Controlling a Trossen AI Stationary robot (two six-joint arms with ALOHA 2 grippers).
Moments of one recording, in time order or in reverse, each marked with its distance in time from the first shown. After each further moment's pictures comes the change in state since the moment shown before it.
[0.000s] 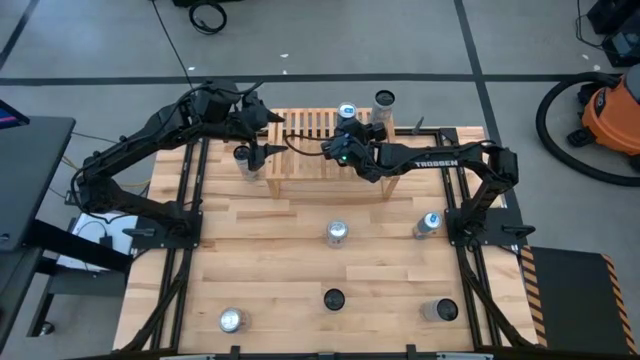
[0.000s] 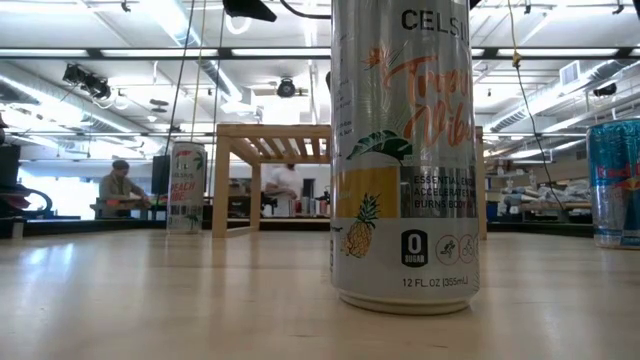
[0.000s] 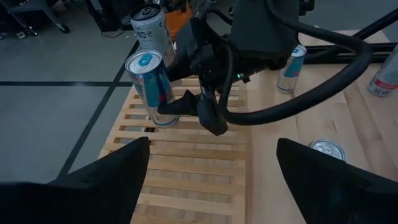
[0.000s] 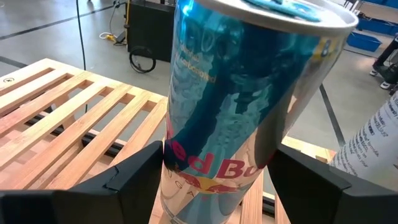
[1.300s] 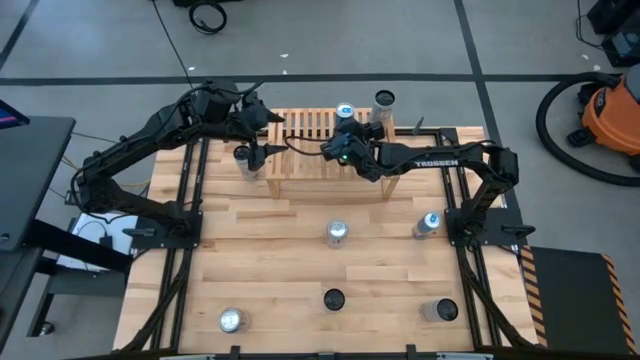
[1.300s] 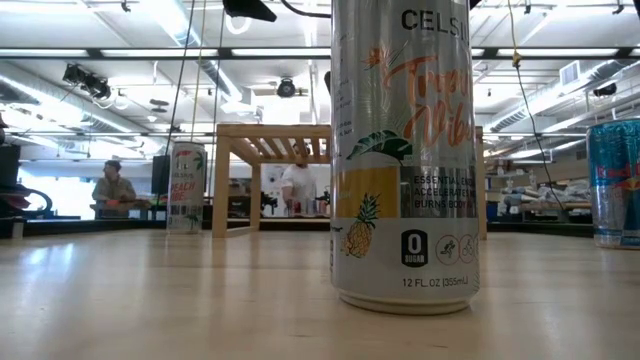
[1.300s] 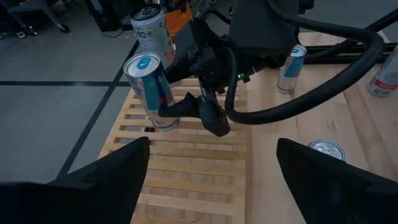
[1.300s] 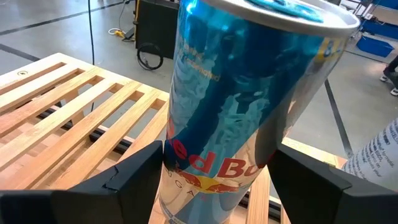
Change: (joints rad) left arm 0.000 0.000 0.000 0.000 0.000 -0.002; right arm -0.003 -0.002 0.000 0.014 -0.038 -0.049
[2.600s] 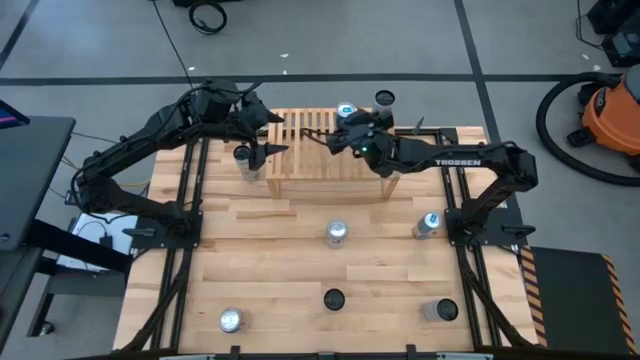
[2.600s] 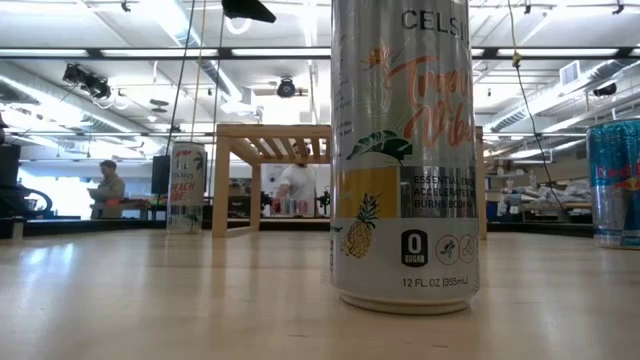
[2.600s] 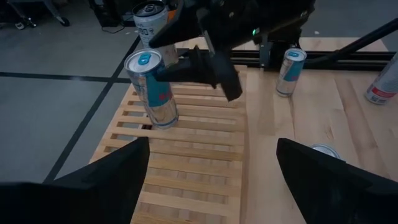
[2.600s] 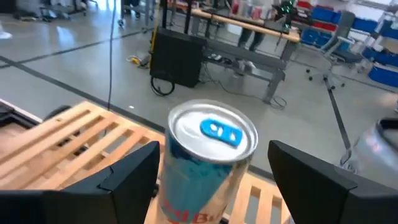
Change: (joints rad) left arm 0.002 0.000 0.000 0.000 0.000 -0.044; right arm 0.027 -0.146 0.000 0.085 -0.007 -0.208
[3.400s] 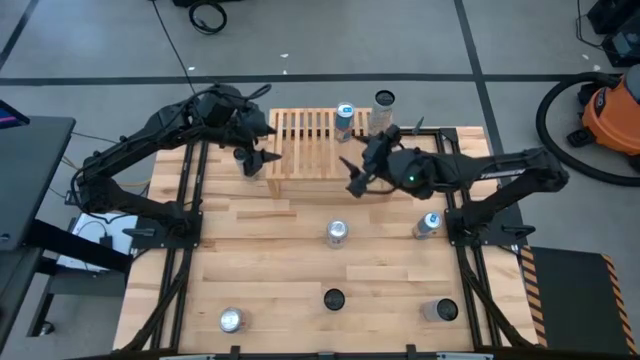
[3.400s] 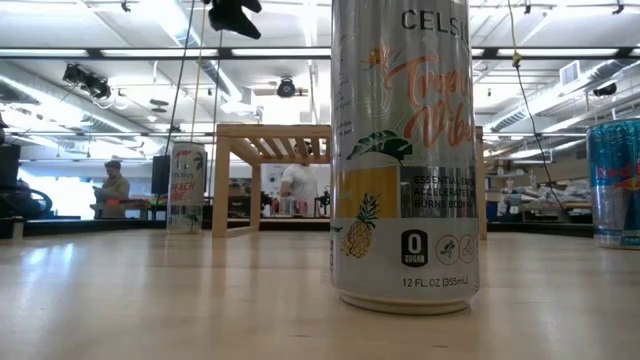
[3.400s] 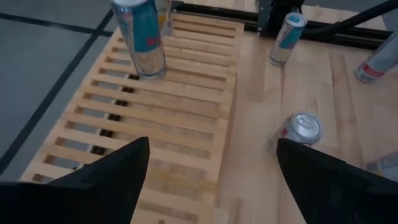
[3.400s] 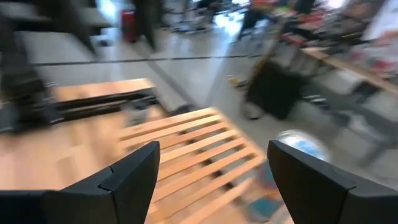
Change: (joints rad) left arm -0.003 0.000 0.000 -0.167 0.000 -0.089; right arm 0.302 -0.236 0.000 -0.175 -0.214 -0.165
